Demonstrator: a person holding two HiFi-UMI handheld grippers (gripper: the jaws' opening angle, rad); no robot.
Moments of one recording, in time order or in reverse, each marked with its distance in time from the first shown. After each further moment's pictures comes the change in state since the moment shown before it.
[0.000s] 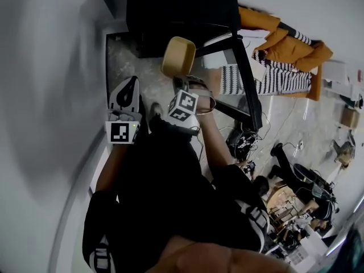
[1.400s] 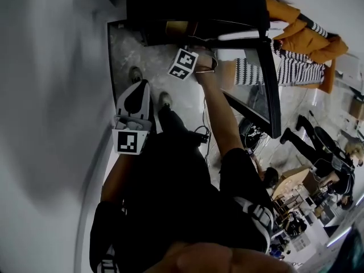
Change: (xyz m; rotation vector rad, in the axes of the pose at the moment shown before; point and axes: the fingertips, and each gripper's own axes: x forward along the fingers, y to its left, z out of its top) left arm 0.026 0.010 -0.045 -0.040 0.074 -0.084; right arm 0.172 -0.099 0.011 -0.047 0.067 -0.106
